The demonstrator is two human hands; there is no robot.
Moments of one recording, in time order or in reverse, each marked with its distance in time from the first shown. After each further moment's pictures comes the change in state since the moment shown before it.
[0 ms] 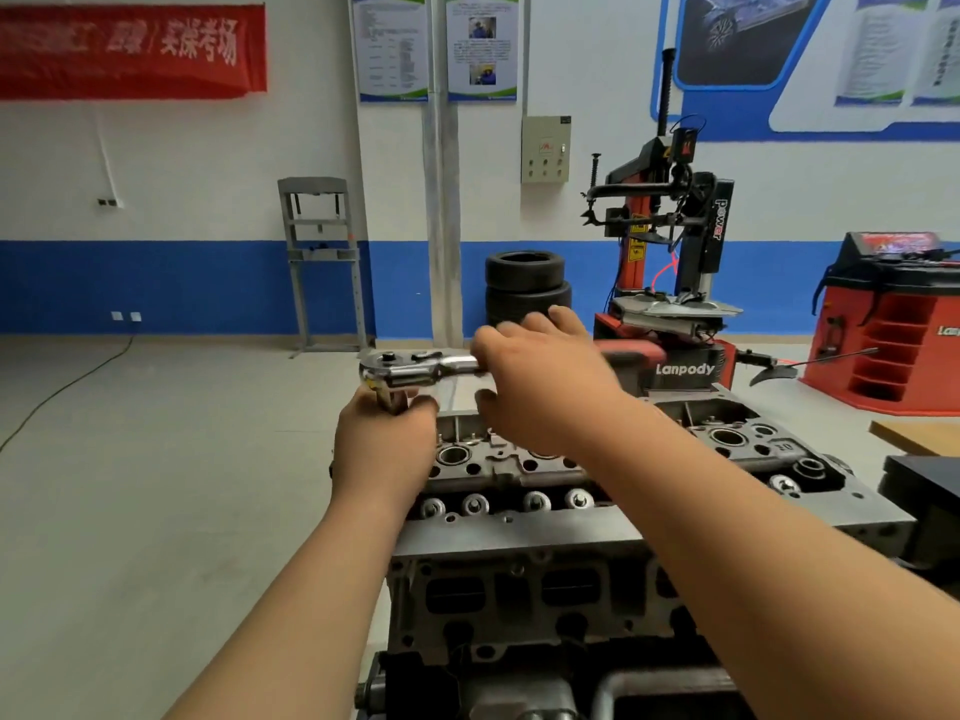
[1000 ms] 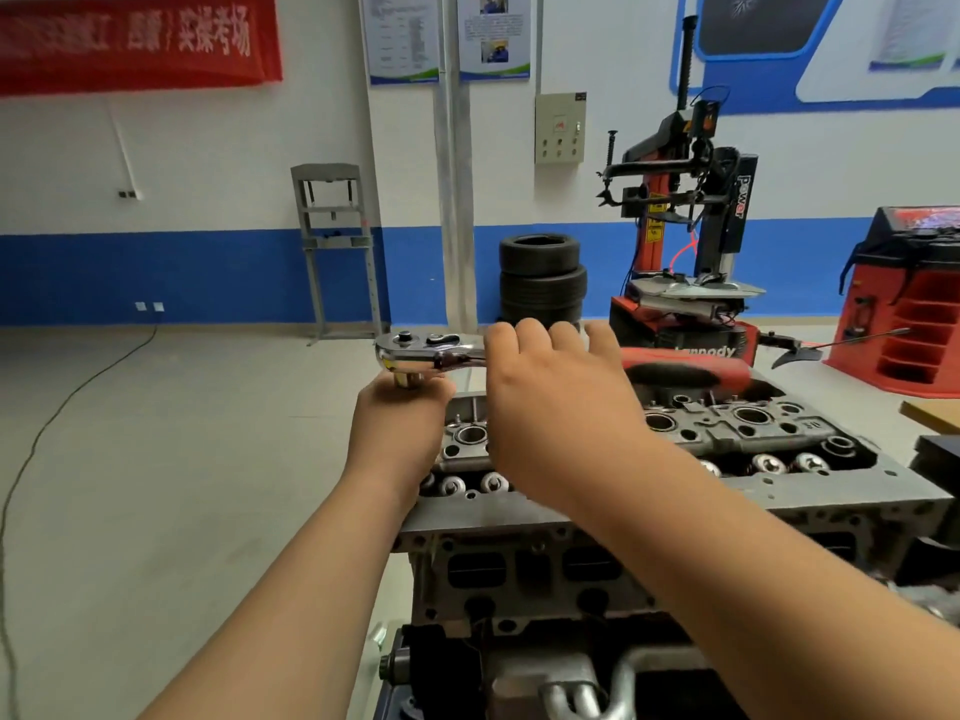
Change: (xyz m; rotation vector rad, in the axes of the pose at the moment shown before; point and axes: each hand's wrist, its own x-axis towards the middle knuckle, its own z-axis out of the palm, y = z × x) left_hand -0.004 0.003 -0.006 0.048 -0.126 -0.009; right_hand -0.037 -0.035 -0.012 -0.087 -0.014 0.085
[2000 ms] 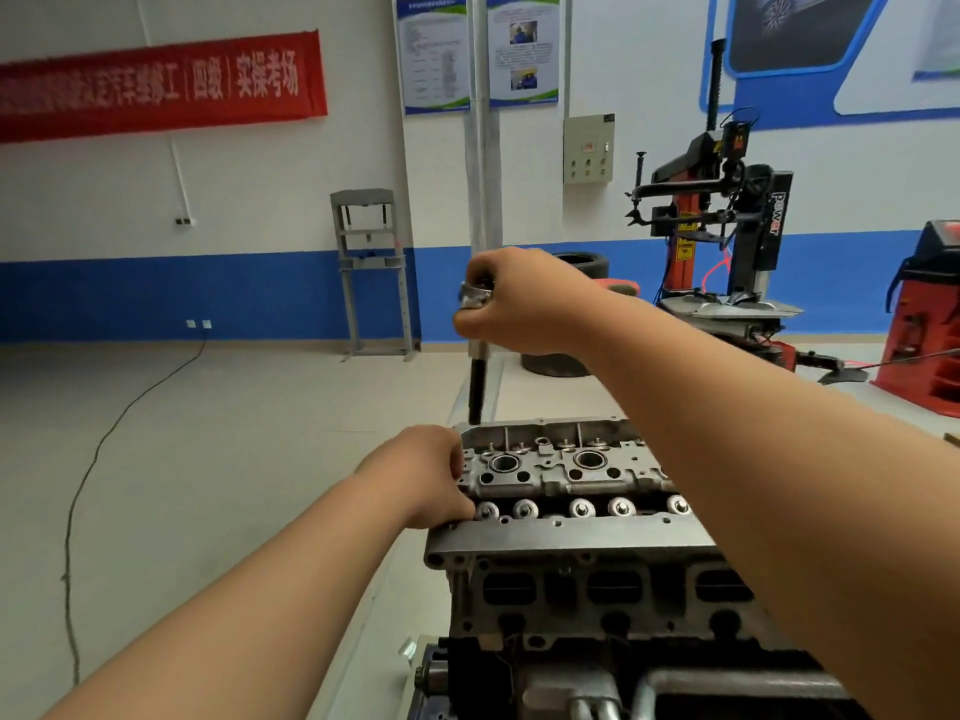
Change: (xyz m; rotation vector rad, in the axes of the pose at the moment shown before) left_hand 0.000 0.022 -0.043 1.104 -0.472 0.103; right_hand 0.101 0.021 -0.041 0.543 0.090 -0.187
